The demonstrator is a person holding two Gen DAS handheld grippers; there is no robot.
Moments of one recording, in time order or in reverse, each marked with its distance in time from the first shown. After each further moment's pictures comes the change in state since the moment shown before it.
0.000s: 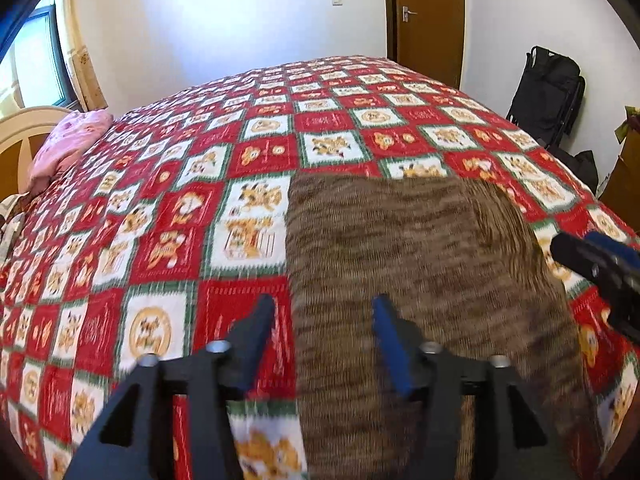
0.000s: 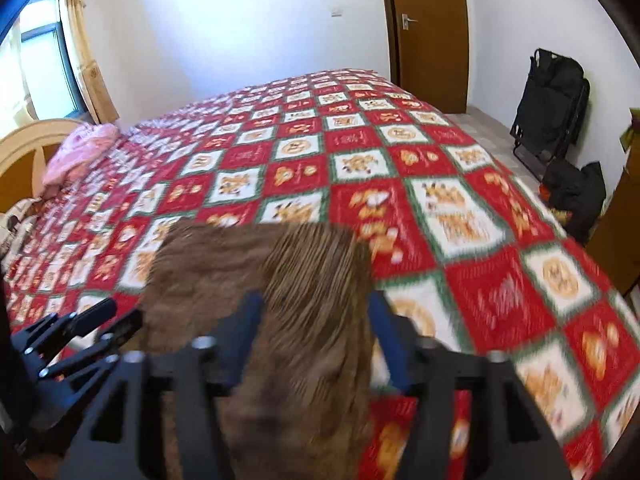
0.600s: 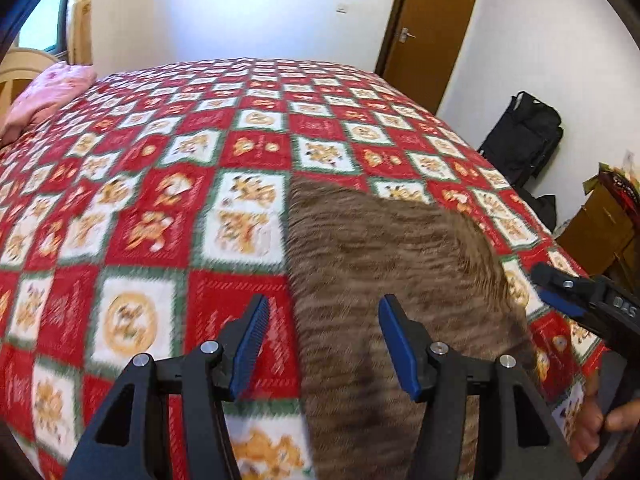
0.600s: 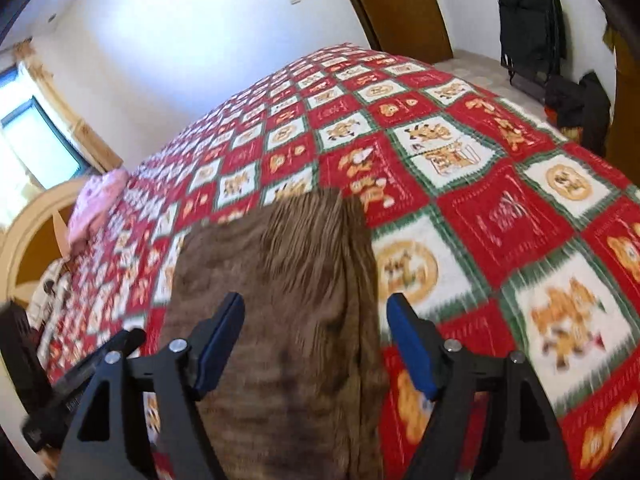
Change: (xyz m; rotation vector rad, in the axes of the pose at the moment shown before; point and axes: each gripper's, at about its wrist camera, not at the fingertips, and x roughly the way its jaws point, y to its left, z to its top) left arm 0.006 0.041 0.010 -0.151 -0.014 -0.229; right arm 0.020 -0.051 0.000 0.285 0.065 0.165
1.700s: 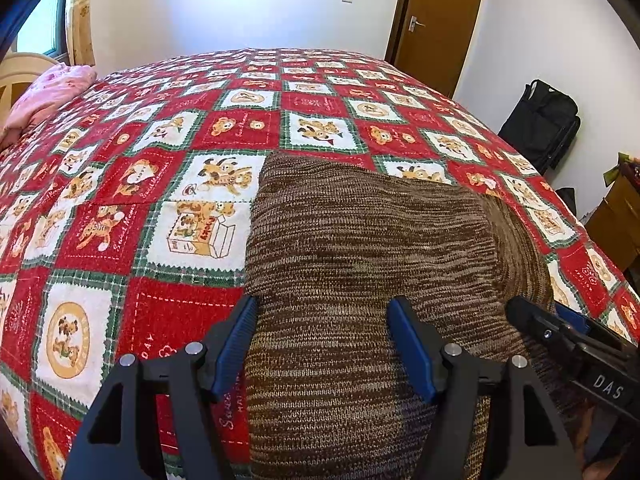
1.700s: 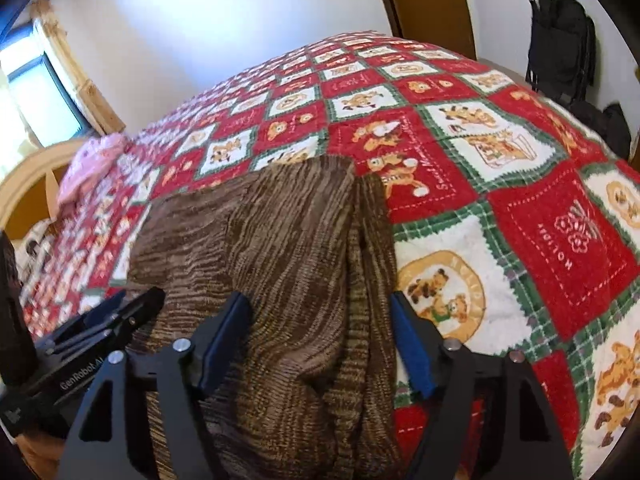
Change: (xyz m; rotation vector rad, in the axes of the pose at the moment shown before) left arm 0.061 -0.017 -0.007 0.010 0.017 0.076; right arm 0.054 0.011 -0.018 -0.194 0.023 -0.070
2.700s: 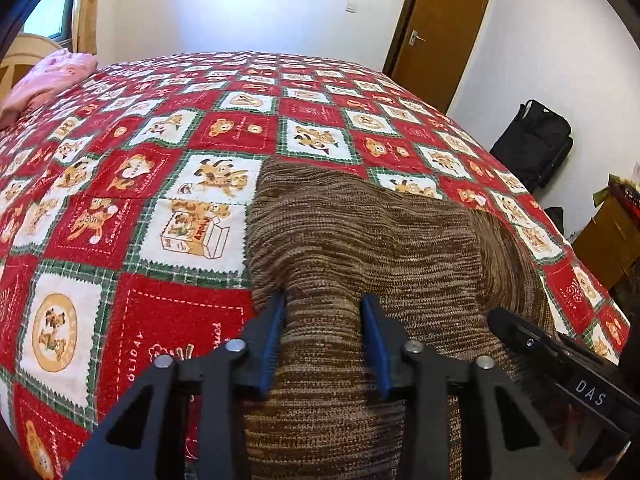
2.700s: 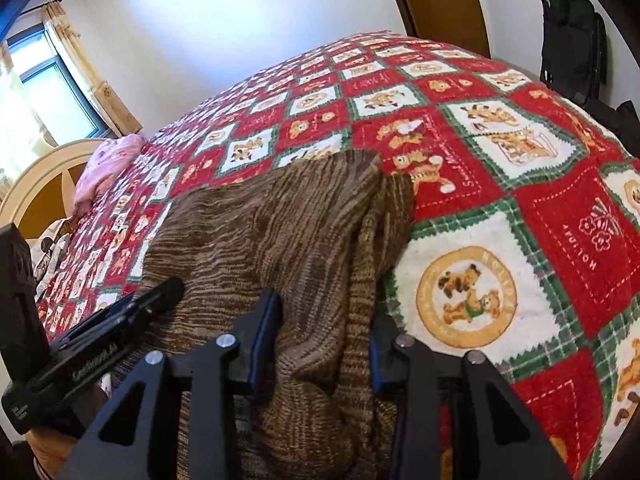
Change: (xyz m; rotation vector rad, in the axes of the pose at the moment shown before) left arm -0.002 0.004 0.001 -0.055 -0.032 -0.054; right arm 0.002 0.004 -0.002 0.014 -0.012 0.082
